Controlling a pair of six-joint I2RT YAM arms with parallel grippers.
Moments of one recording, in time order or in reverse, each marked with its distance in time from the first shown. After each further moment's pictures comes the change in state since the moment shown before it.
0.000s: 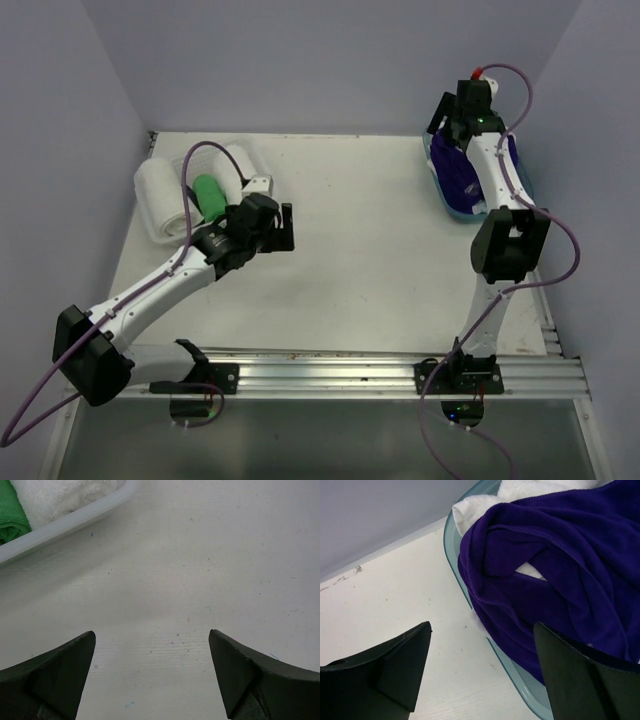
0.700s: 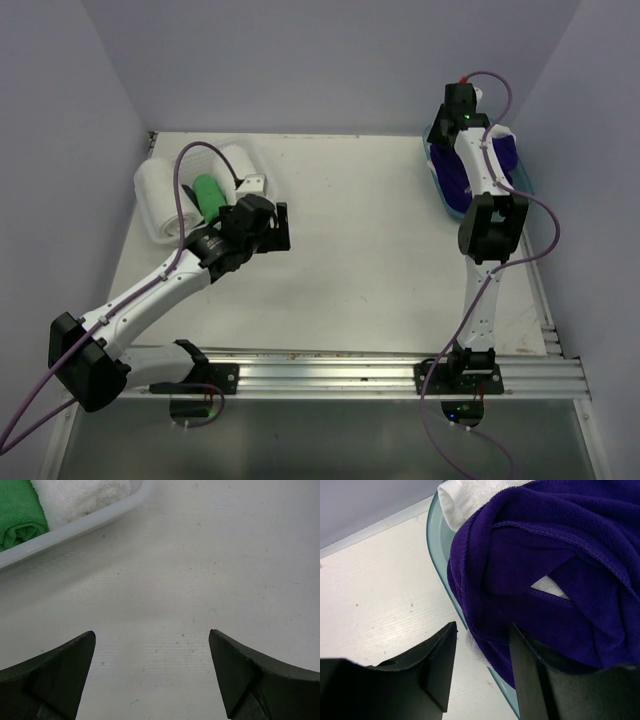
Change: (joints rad) left arm 0.000 -0.037 0.000 -0.026 -0.041 -0.012; right arm 0.000 0.287 0.272 -0.116 -0.001 -0.024
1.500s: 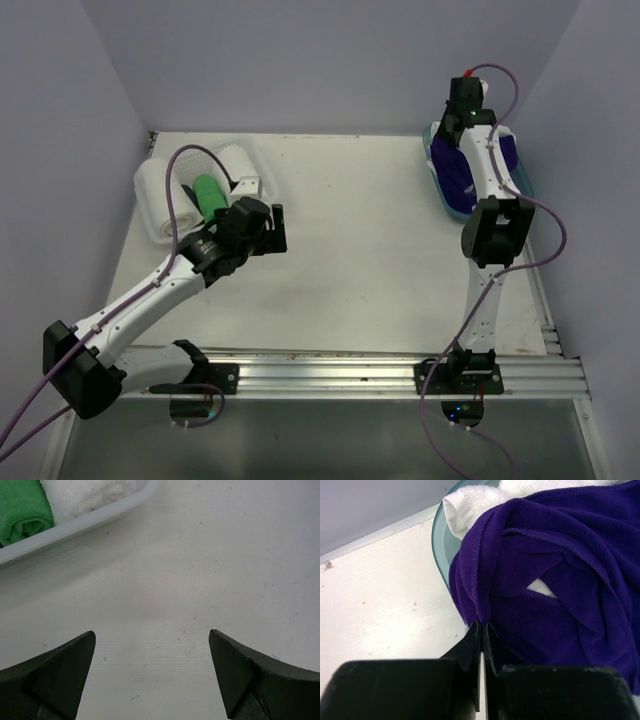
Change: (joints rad) left arm 0.000 -0.040 -0.017 -0.020 -0.003 -0.014; right arm -0.003 -0.017 0.033 -0.018 0.002 -0.031
